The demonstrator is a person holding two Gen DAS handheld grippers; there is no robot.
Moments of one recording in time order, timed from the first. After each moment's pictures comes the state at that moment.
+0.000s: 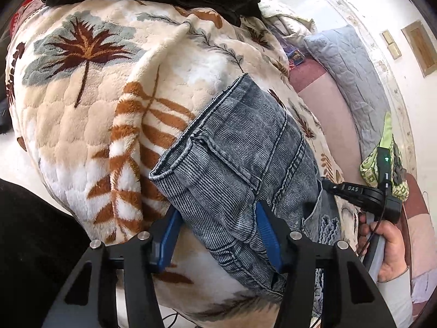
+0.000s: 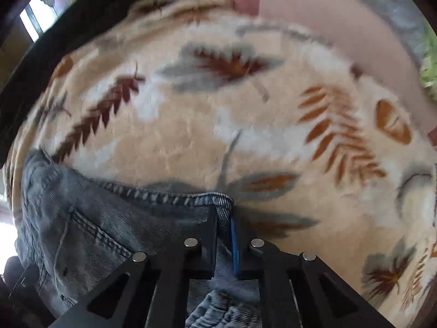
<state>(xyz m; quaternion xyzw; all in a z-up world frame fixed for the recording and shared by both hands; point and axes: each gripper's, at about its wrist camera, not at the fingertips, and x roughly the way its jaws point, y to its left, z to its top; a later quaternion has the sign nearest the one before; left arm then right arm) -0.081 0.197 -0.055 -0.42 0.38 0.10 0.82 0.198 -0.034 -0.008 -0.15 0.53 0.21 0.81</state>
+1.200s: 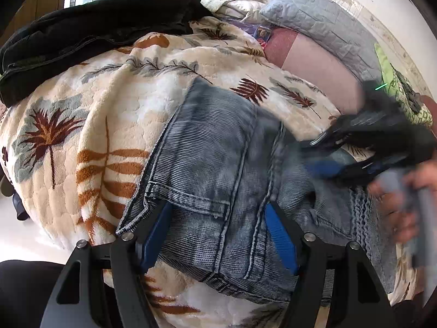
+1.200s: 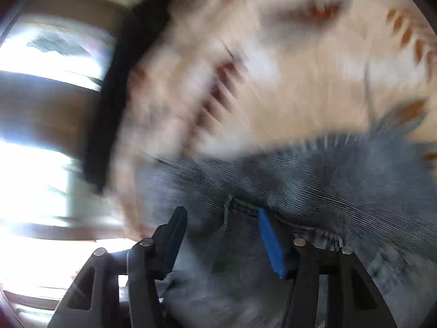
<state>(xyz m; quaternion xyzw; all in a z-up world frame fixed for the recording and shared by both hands) -0.037 0.155 -0.036 -0.21 0.41 0.10 0.88 0.162 0.010 -0.049 0.10 0.66 0.36 0.66</state>
